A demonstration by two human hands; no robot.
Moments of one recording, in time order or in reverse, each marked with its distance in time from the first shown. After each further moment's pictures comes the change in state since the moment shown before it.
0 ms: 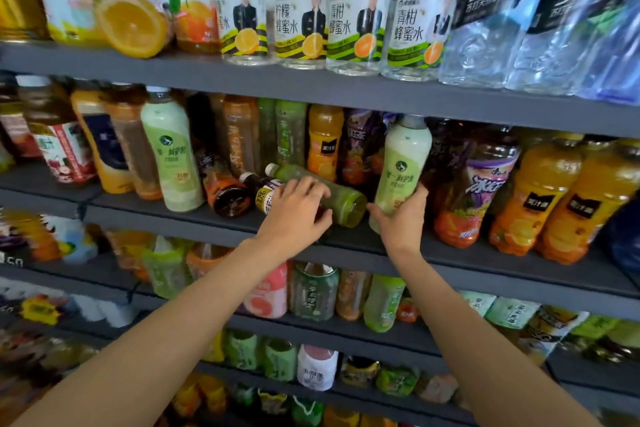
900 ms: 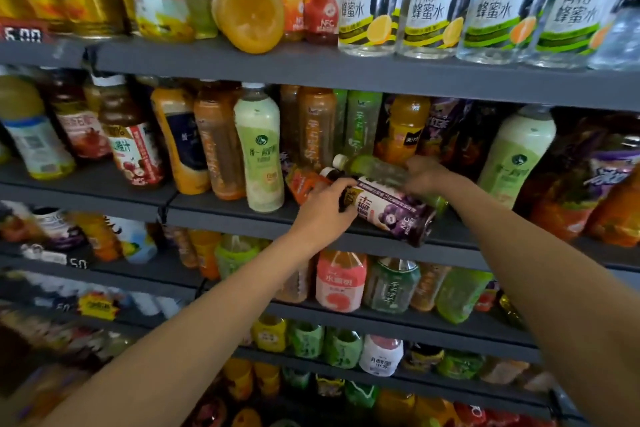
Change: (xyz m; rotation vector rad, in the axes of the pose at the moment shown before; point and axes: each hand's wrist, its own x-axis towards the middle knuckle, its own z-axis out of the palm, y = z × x) left_hand -0.022 -0.110 -0.032 -0.533 -0.242 -0.243; right_hand 0.038 -0.086 0.094 -0.862 -0.686 -0.078
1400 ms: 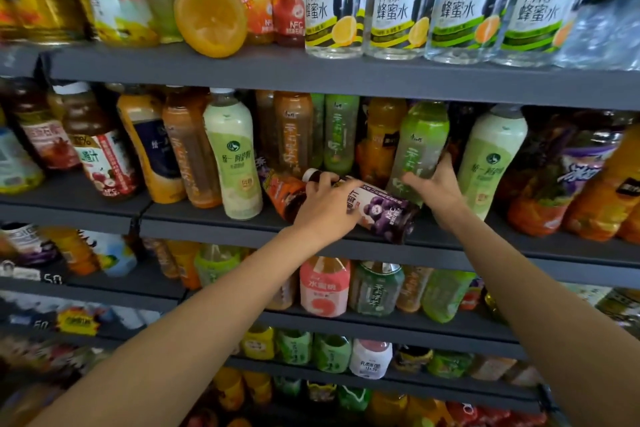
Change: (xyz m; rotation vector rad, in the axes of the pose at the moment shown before) left_hand 0.020 0.029 0.017 0.279 -0.048 0.053; right_hand -0.051 0.028 0.008 1.069 0.401 0.029
